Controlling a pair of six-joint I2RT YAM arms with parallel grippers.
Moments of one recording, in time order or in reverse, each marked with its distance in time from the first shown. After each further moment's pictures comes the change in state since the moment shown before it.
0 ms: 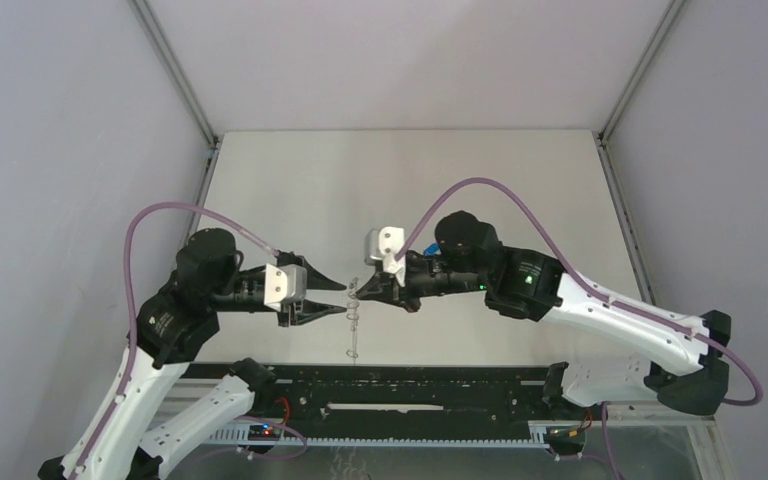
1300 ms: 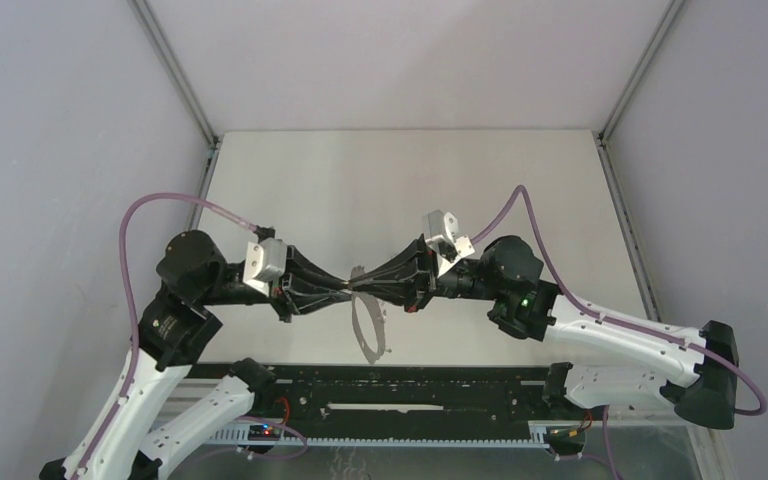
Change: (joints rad) left arm 0.000 -0.021 -0.037 0.362 0.083 -0.433; right arm -0.046 -0.154 -0.422 0.935 -0.113 0.436
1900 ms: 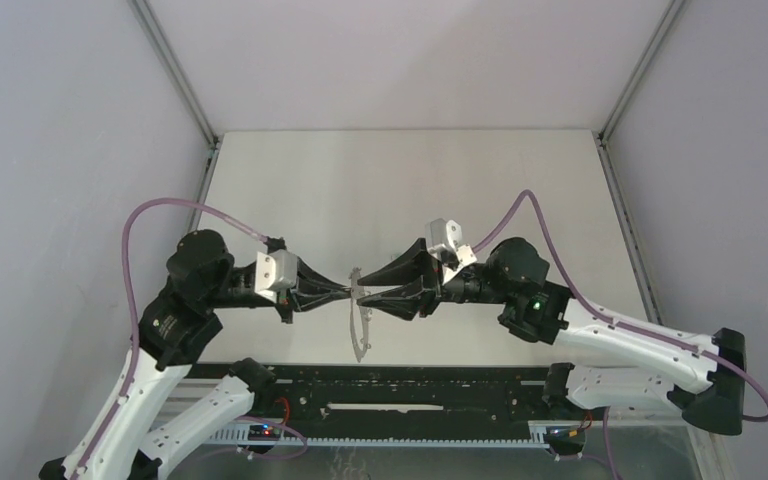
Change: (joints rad) left arm -0.002 -0.008 -0.006 -0.095 -0.041 0.137; right arm 0.007 -0.046 -0.026 -0.079 0.006 -0.047
